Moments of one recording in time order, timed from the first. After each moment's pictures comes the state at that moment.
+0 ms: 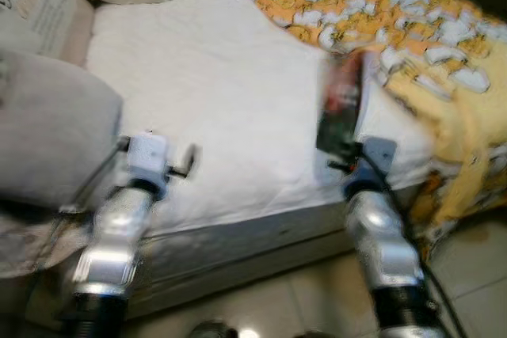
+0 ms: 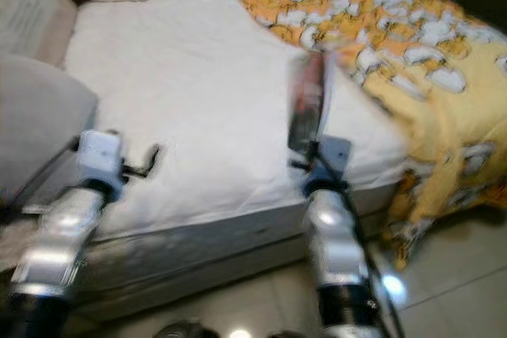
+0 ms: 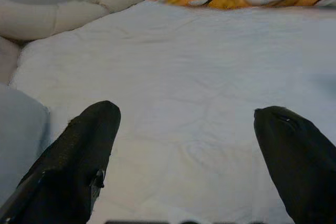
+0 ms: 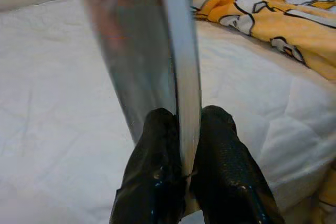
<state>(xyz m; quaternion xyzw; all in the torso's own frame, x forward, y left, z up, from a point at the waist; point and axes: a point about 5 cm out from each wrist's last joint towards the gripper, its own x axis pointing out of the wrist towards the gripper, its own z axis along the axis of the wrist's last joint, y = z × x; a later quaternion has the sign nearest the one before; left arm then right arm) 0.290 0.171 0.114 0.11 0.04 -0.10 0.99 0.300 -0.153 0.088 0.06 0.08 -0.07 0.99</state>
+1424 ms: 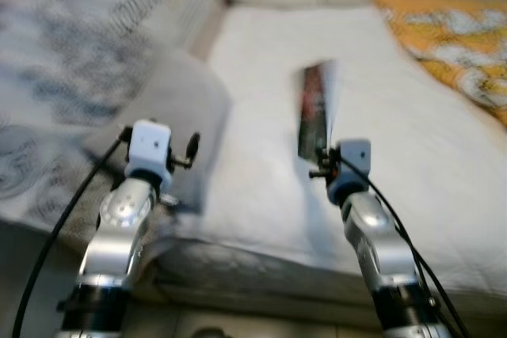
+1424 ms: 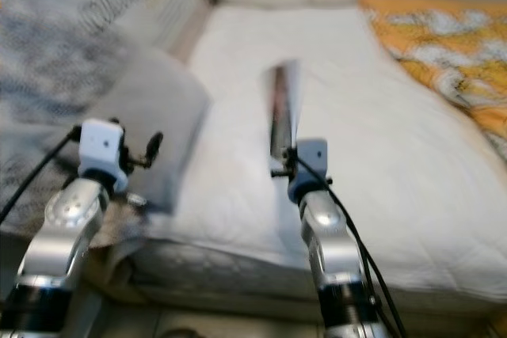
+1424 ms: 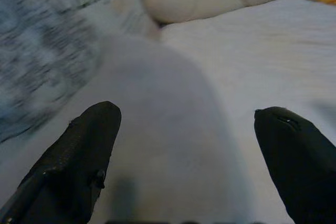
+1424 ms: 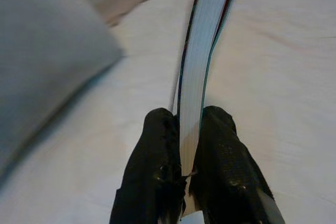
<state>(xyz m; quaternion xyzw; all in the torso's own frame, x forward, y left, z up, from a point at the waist) 0.298 0.184 0.129 0.11 0.01 -0.07 0.99 0.304 -0.121 0.089 0.03 0.10 0.08 0.99</state>
